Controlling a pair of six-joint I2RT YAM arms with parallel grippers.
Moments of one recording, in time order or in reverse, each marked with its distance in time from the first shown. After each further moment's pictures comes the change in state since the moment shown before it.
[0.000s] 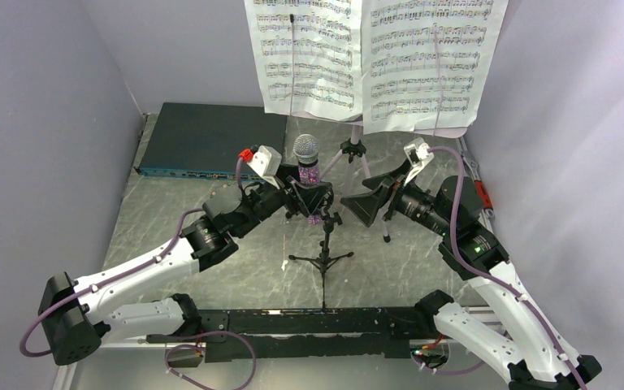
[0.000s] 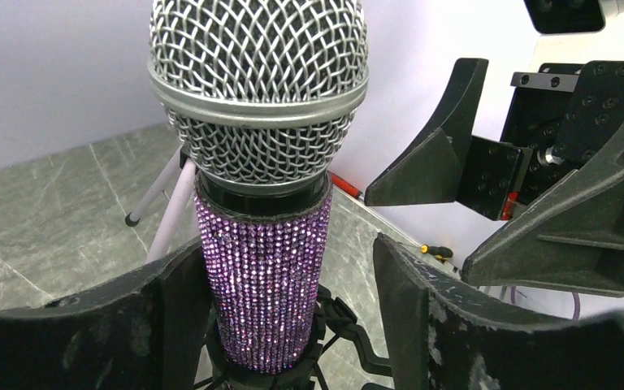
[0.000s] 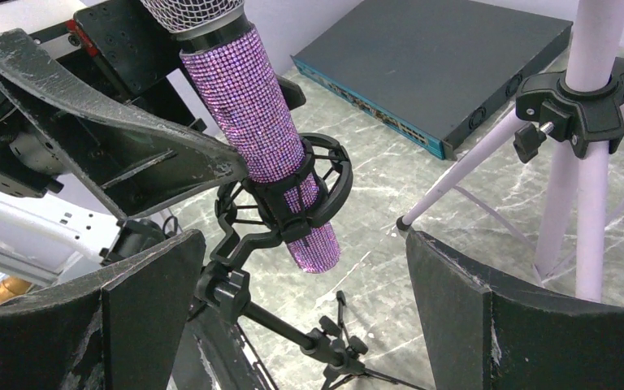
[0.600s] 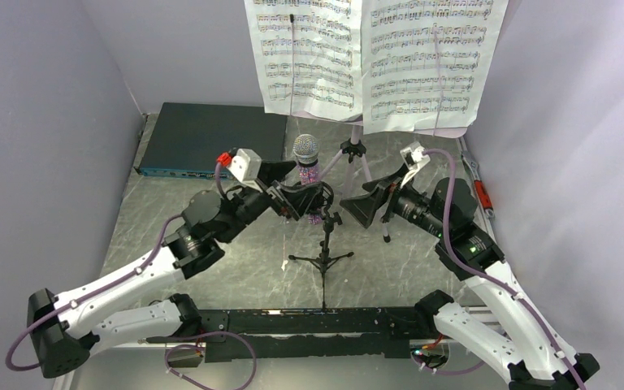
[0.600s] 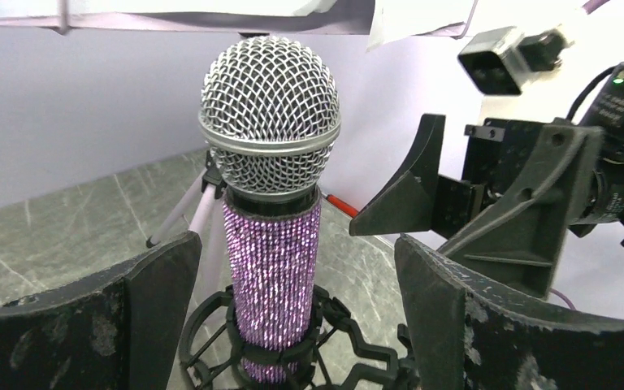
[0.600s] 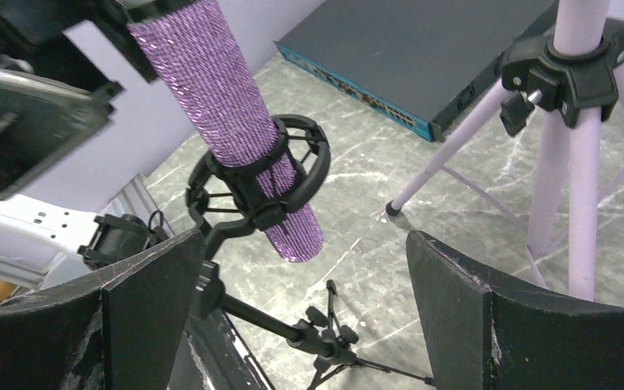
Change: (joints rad) left arm -0.002 -0.095 -0.010 -0.021 -0.032 0.022; right arm 0.000 -0.001 -0.031 0.000 0.023 -0.003
